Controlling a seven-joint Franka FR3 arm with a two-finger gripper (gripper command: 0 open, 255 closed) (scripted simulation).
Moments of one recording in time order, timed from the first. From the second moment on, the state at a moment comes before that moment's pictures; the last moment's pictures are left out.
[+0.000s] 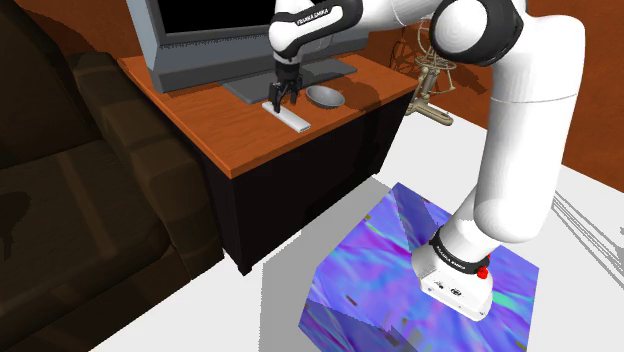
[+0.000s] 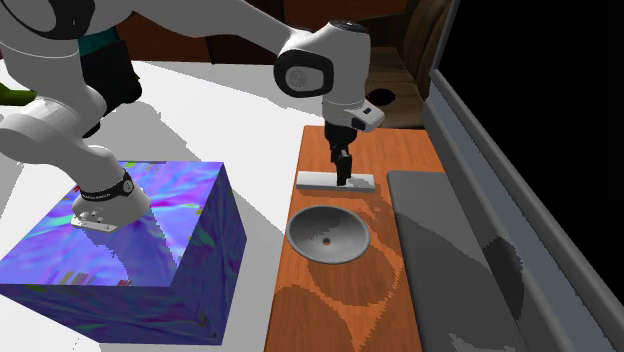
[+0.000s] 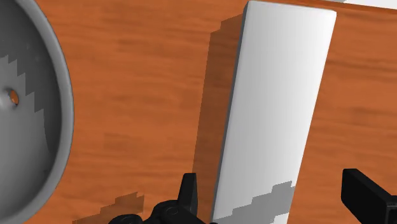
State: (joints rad) arm 0.01 0.46 -0.05 -1.62 0.01 2.09 -0.17
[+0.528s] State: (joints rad) arm 0.01 0.49 -0.05 -1.65 0.01 2.15 -0.17
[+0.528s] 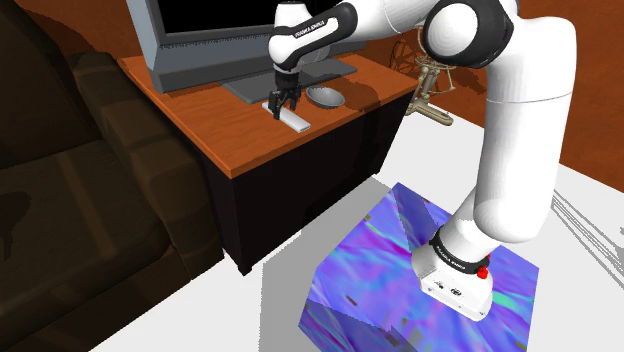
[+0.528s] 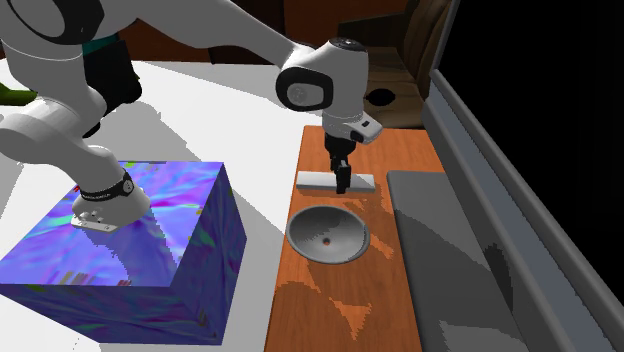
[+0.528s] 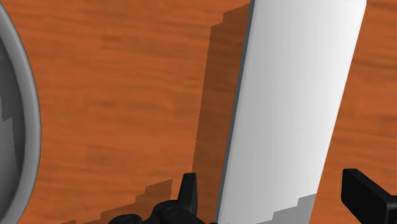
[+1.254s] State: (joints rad) arm 0.01 0.49 -0.05 -1.65 0.01 2.15 -0.17
